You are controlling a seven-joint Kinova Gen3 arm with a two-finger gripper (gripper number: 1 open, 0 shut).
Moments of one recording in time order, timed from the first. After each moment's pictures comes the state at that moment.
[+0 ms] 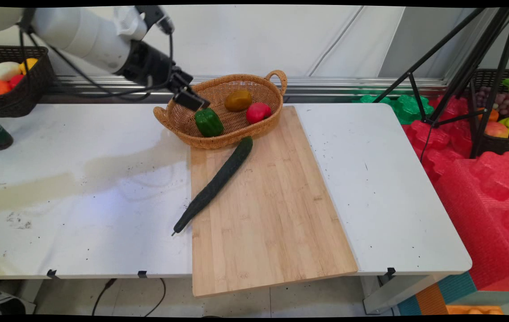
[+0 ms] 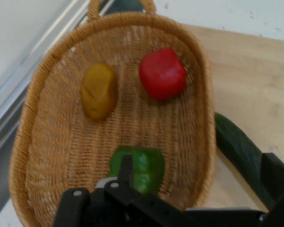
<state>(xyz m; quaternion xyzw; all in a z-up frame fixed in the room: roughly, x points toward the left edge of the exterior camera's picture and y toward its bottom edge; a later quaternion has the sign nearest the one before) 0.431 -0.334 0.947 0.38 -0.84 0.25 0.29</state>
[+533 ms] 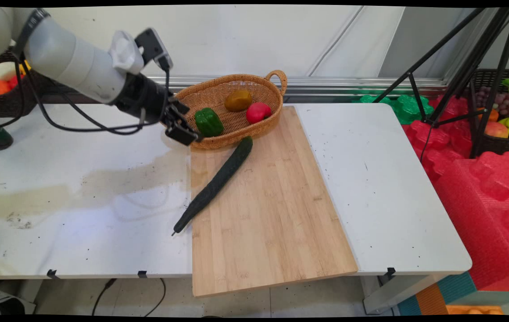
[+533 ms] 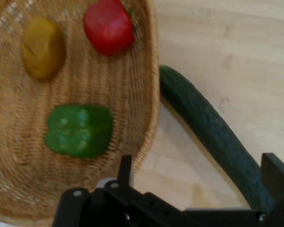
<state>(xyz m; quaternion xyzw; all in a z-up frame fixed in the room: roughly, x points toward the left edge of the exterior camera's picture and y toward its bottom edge) 0.410 -0.296 0.921 0.37 -0.87 0.21 0.26</state>
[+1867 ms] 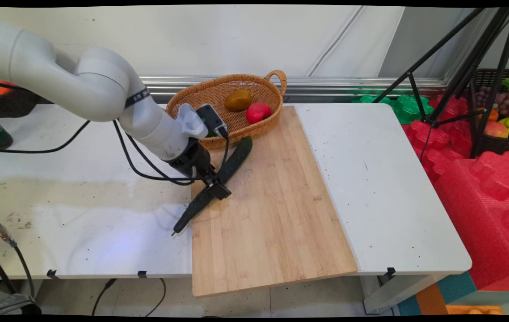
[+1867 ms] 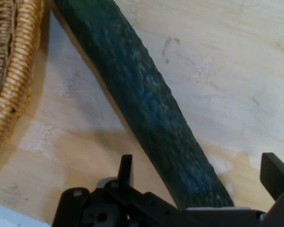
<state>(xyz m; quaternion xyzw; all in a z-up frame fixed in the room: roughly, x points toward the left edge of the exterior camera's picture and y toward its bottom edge) 0.331 -0.326 0.804 0.43 -0.88 0.11 0.19</state>
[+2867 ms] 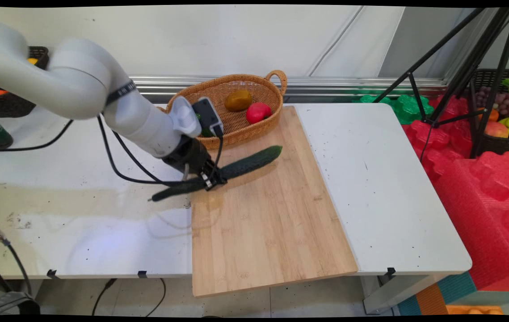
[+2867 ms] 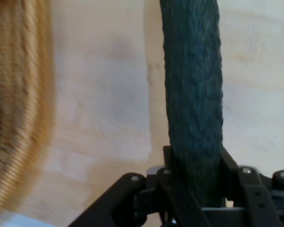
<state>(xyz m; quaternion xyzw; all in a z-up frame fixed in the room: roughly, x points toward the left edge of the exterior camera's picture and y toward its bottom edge) 0.330 -0.303 0.839 0.37 -0.90 0.14 0.21</state>
